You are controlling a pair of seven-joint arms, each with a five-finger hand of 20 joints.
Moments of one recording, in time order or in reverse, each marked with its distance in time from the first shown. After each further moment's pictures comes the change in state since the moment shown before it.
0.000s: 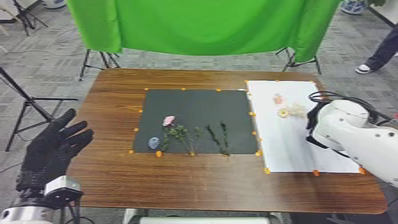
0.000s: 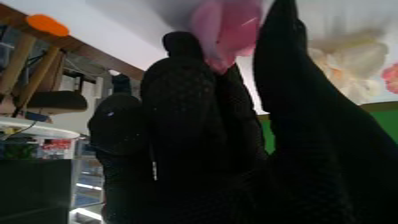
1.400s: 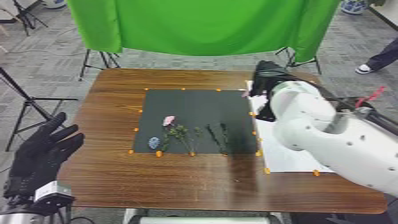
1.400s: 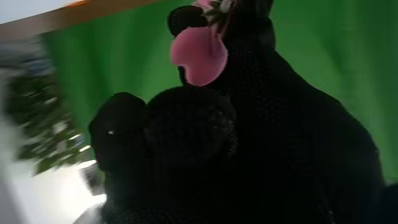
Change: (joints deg) left arm 6.8 4.9 -3.1 -1.2 -4.5 3.1 6.0; right arm 8.3 -9.1 -7.4 -14.8 -12.1 9.9 -13.4
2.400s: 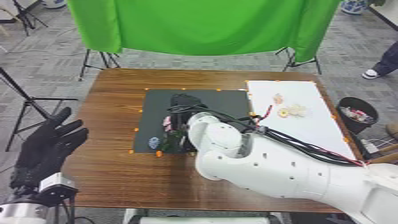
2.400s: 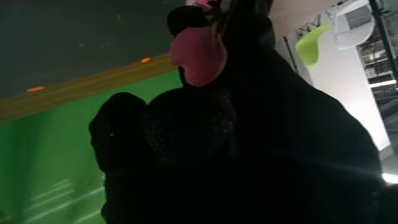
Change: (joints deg) left arm -7.4 -5.6 0.5 1.6 5.3 -3.4 -9.3; right arm 2.5 -24.8 -14.9 9.6 -0.7 2.2 -1.1
